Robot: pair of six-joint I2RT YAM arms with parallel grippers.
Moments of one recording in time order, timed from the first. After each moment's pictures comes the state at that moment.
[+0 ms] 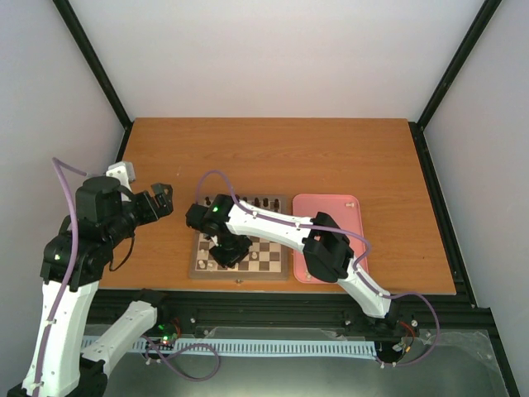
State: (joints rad) left arm -0.24 0.76 1.30 -1.12 -0.08 -0.50; right arm 1.18 2.29 2.09 -1.42 -0.14 0.39
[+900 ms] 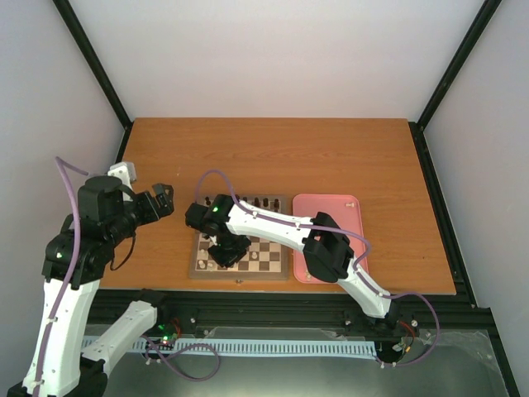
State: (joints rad) left arm -0.24 0.76 1.29 -1.12 -0.08 -0.50; right arm 1.18 2.29 2.09 -1.39 -0.14 0.39
